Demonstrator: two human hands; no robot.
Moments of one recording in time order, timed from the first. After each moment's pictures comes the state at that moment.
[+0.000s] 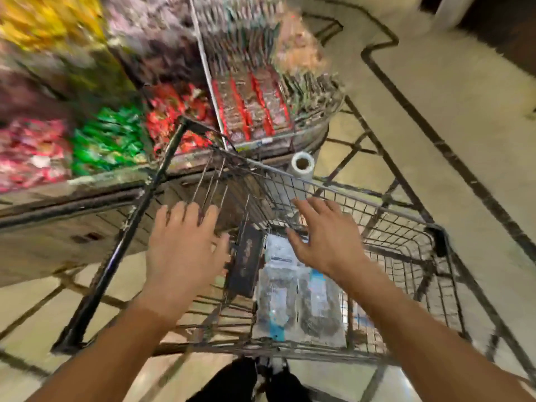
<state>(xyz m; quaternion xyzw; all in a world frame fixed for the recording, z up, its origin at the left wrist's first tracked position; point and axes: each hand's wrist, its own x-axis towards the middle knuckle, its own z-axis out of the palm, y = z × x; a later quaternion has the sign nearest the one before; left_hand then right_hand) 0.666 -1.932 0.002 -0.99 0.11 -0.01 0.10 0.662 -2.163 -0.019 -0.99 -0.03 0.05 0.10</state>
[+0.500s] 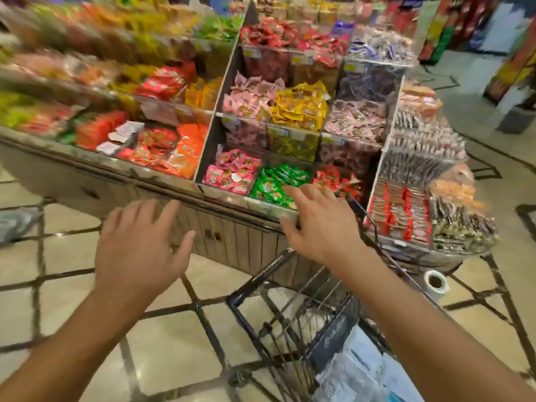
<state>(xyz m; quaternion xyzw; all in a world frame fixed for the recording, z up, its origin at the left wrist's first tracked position) 0.505 -1.705 0.132 -0.95 -0.26 -0.17 0.07 0.672 -1.910 0.140 -0.92 -0.36 -0.10 0.08</state>
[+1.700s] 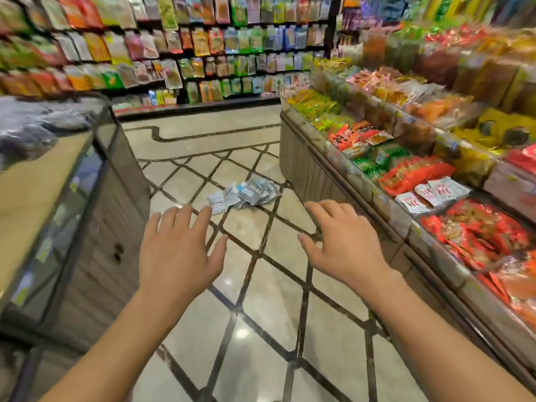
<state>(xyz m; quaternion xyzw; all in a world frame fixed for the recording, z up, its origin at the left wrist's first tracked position) 0.189 -1.098 0.112 -0.77 -0.61 -0.15 0.14 0.448 -1.124 0.126 -0.70 -0.71 -0.04 0.10</state>
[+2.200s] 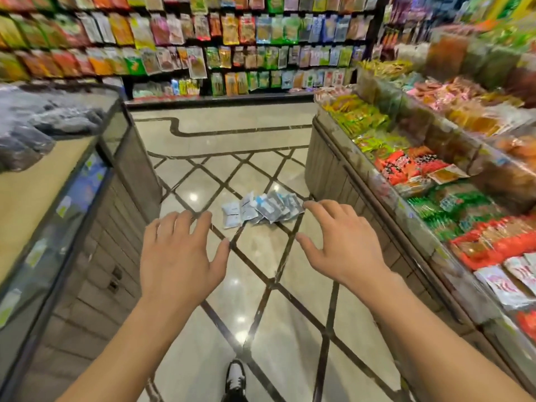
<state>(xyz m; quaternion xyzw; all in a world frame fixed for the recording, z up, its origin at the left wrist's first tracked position) 0.166 -0.825 0.087 -0.72 -0.66 -0.17 0.14 0.423 -0.815 0.107 -0.66 -0.74 -0.02 0.12</state>
